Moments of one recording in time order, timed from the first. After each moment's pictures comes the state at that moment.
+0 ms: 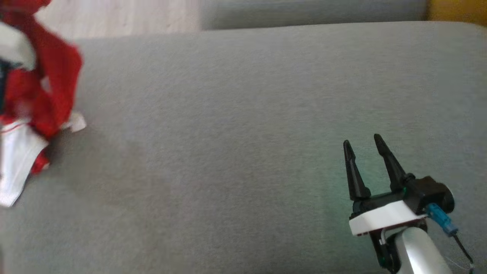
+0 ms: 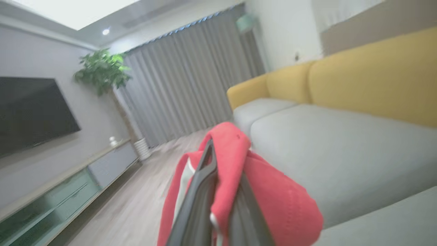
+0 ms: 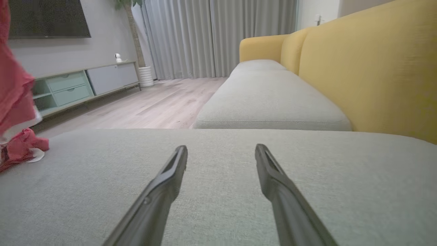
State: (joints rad) left arm -0.95 0.51 -0.26 0.64 -0.22 -0.12 -0.02; right arm -0.09 -0.05 0.13 0.22 0.09 0.12 -0.25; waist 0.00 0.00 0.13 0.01
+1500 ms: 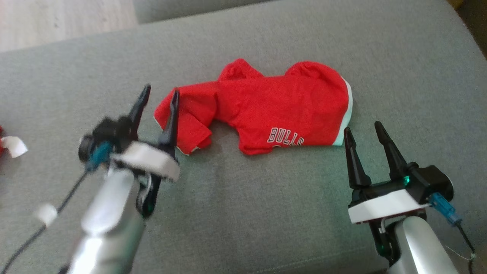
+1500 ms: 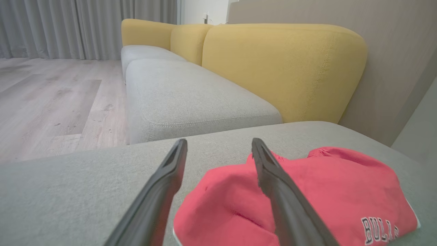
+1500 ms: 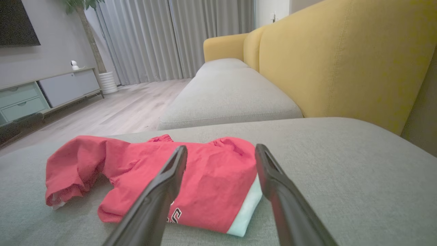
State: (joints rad) left arm -0.59 0.14 -0.41 0.67 -0.42 -0.11 -0.25; right arm -0.13 -0.05 0.14 0.22 0.14 0.12 -0.25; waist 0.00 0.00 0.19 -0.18
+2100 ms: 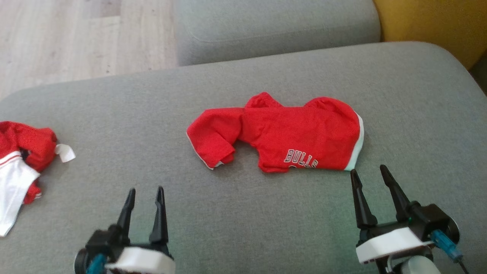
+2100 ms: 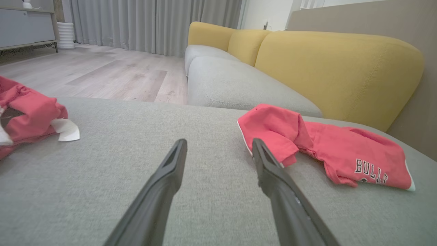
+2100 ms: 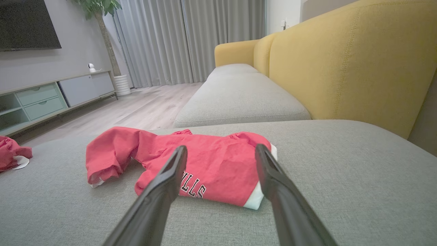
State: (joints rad) left arm -0.03 0.08 -0.20 0.35 -0.33 -0.04 -0.25; right arm 0.03 -0.05 0.11 0.22 0.11 0.12 -0.25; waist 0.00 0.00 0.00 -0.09
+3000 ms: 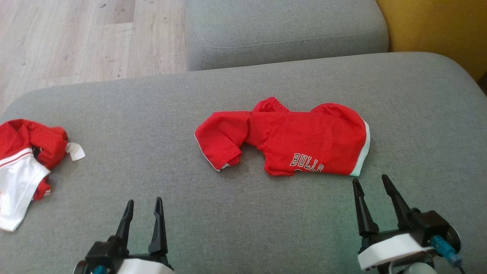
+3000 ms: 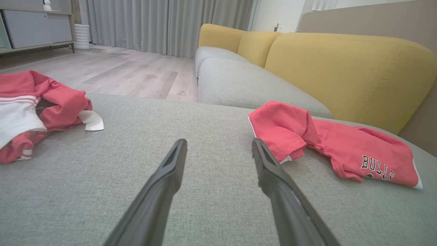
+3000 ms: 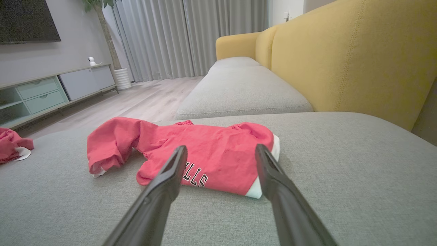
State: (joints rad) left arm 0.05 0.06 -0.17 0.31 -0.29 -0.03 -0.25; right arm 0.06 -0.05 0.09 0.25 0.11 0.12 -0.25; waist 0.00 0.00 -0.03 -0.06
